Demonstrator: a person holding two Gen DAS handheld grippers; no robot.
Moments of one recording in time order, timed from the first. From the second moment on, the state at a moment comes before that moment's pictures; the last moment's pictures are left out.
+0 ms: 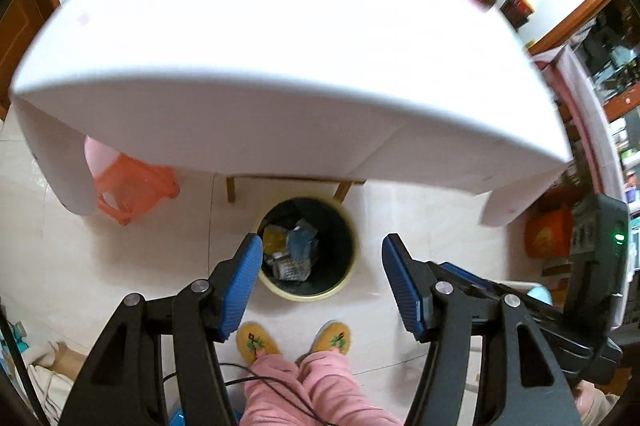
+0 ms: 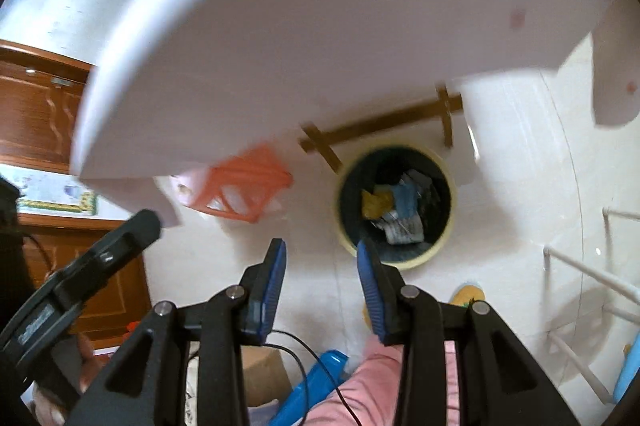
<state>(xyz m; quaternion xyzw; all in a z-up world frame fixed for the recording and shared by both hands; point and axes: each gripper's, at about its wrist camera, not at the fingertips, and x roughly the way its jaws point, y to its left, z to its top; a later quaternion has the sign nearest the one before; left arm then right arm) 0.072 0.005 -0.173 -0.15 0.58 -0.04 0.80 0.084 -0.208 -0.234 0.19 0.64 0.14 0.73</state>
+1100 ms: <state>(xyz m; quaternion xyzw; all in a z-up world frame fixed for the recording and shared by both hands) 0.106 -0.013 0.071 -0.08 0.42 -0.15 0.89 0.107 -0.242 0.070 0.20 0.40 0.18 0.88</state>
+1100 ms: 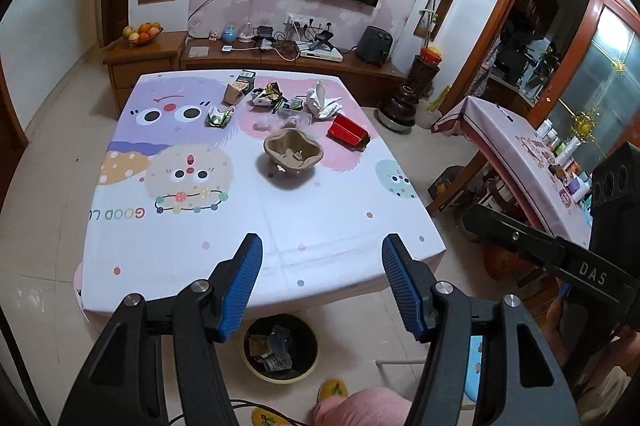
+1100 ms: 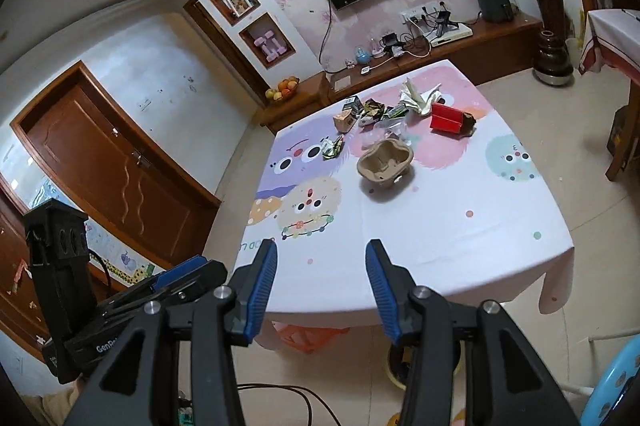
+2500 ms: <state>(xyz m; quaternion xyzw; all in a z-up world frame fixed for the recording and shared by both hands) 0.438 -0.099 -0.127 -0.20 0.58 0.12 0.78 0.511 -0.321 -0.119 -0.01 0.56 0.23 0.80</state>
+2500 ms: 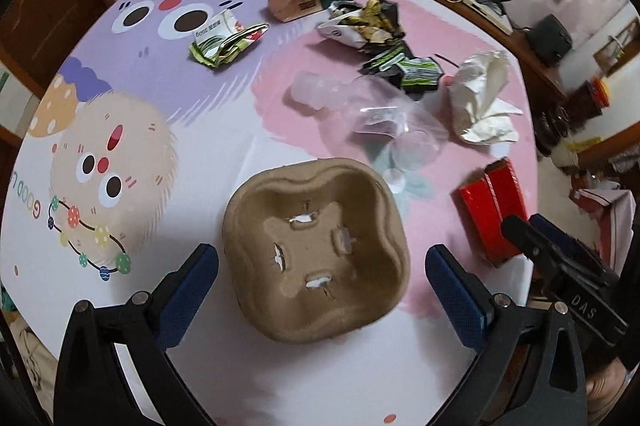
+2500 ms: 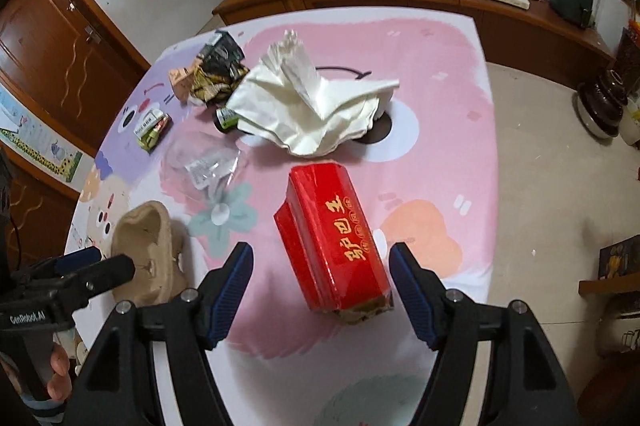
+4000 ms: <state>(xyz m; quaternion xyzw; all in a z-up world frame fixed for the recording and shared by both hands) 0.439 -0.058 -0.171 -0.24 0.63 0.13 0.72 0.504 -0.300 -0.147 -0.05 0.59 0.23 0.77</state>
